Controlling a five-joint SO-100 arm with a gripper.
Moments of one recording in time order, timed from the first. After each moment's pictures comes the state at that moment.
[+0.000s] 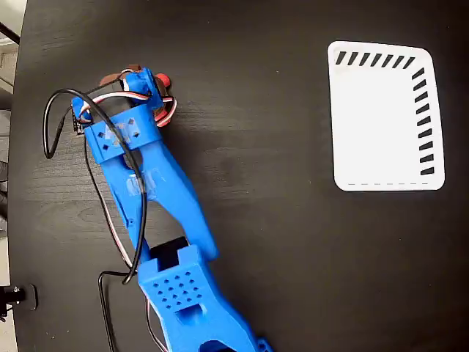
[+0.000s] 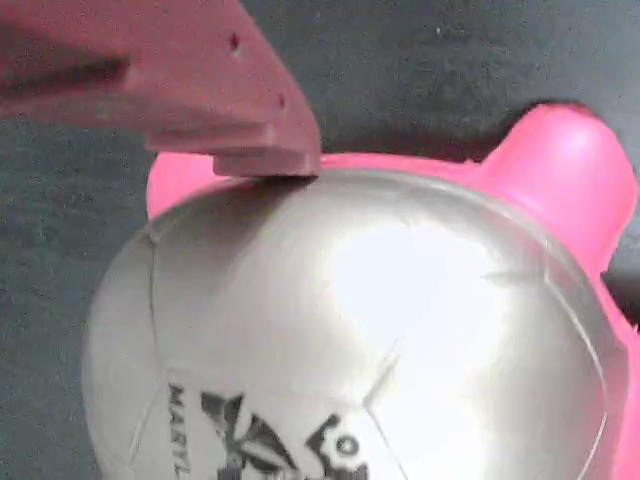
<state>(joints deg) -19.7 29.0 22.1 87.1 12.9</state>
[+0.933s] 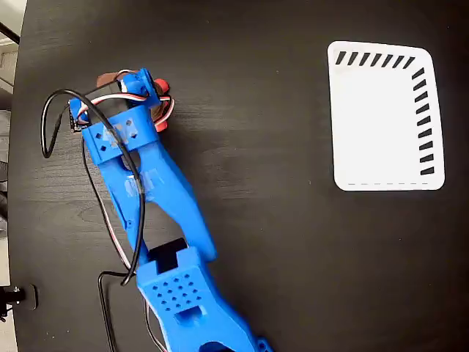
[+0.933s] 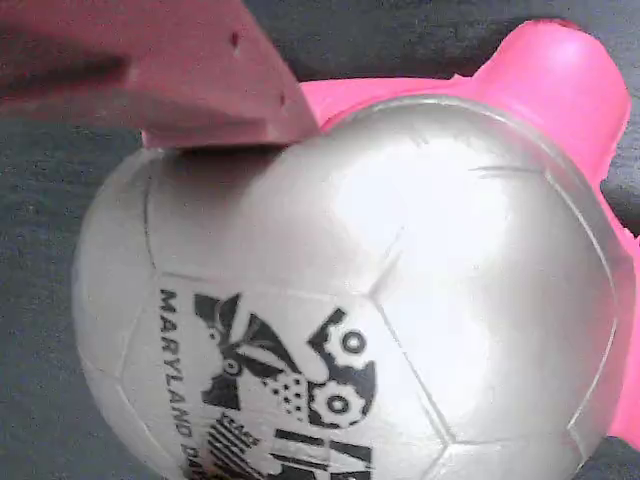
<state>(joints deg) -20.1 31.1 25.6 84.3 14.5</state>
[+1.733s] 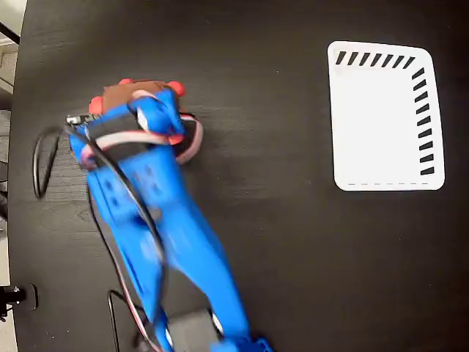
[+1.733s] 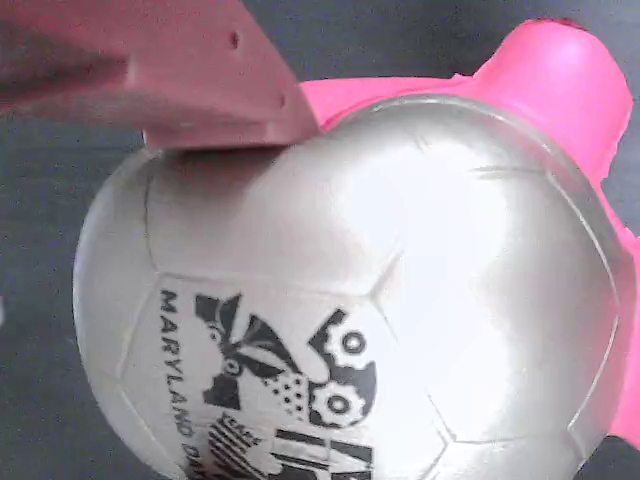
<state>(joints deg) -14.6 71.7 57.2 86.7 11.4</state>
